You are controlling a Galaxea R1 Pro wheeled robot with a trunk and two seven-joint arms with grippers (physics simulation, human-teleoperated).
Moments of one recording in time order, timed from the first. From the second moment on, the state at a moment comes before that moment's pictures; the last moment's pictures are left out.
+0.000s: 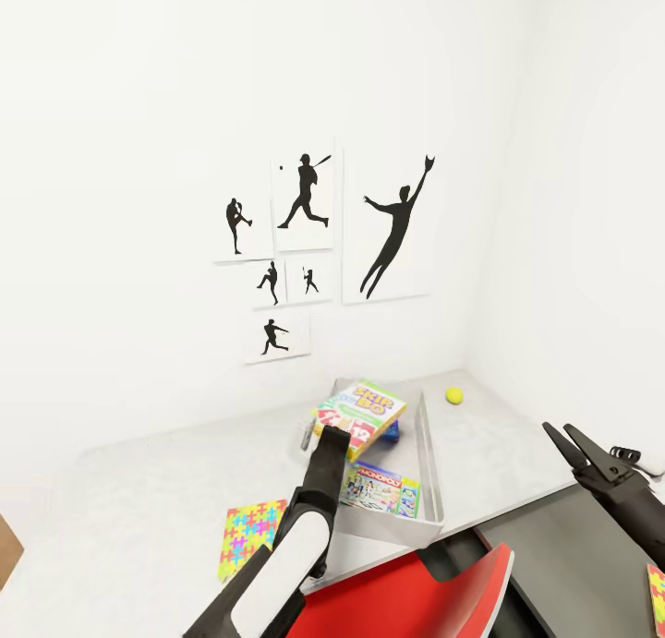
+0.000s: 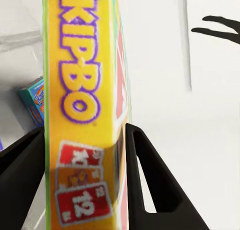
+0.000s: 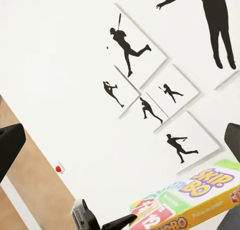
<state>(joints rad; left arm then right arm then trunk) -0.40 -0.17 -0.69 -1.35 1.31 -0.42 0.53 -0.15 -0.24 -0.56 -1.39 -0.93 0.63 1.13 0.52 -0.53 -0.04</state>
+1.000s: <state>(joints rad) -0.42 -0.17 -0.70 -1.36 1.43 -0.36 0.56 -0.15 -0.25 -0.56 -1.40 -0.93 0.64 1.13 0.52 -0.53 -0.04</state>
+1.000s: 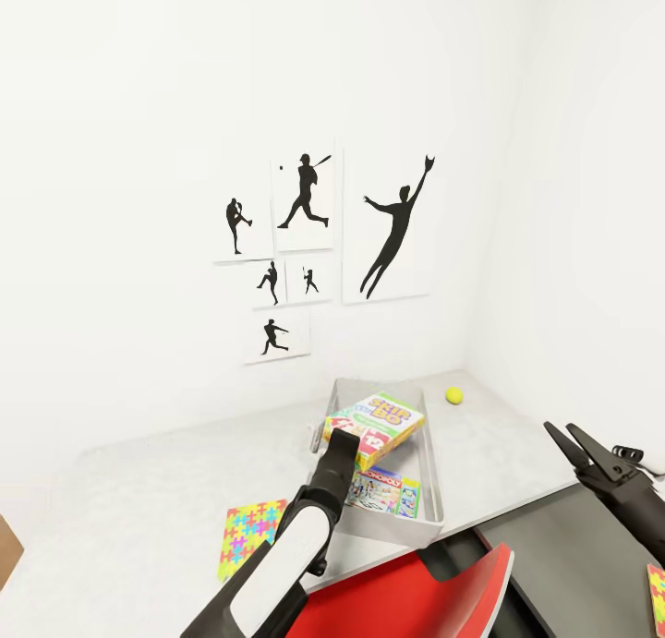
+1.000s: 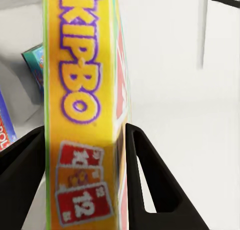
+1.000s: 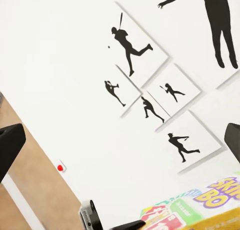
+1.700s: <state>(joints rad) -0.41 -0.17 -0.71 -1.36 1.43 -0.36 0.48 -0.15 -0.25 -0.56 -1.40 -0.93 0.64 1.13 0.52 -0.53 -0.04</state>
